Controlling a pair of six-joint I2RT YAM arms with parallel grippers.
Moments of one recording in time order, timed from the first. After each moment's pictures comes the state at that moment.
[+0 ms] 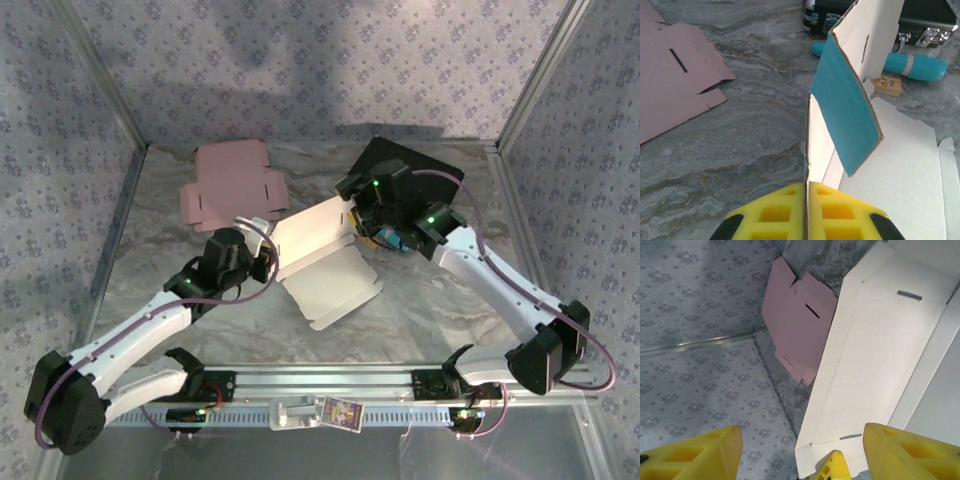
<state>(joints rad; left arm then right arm) -0.63 0.99 0.61 -0.16 -0.01 -0.18 0.65 1.35 1.30 -0.53 -0.04 1.49</state>
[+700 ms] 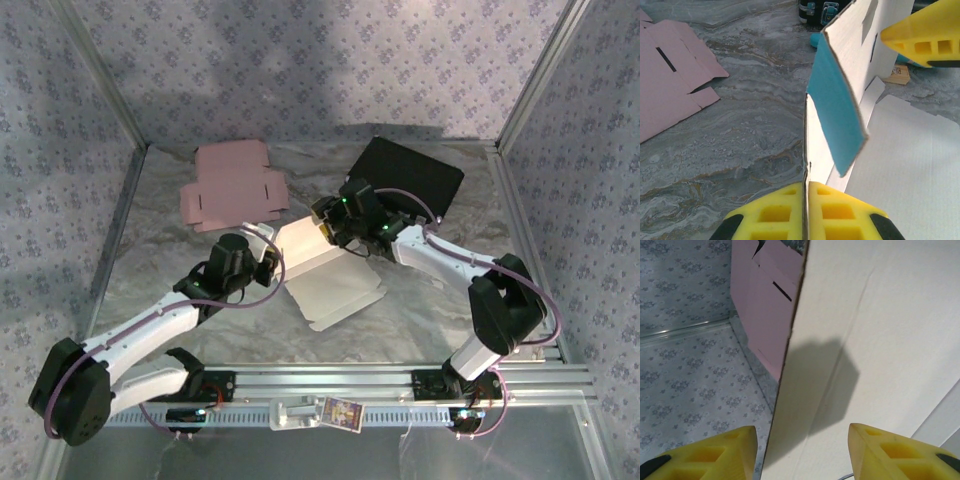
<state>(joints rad) -0.63 1.04 0.53 -0.02 0.00 -0.14 0.68 1.60 1.12 -0.11 -0.14 1.55</state>
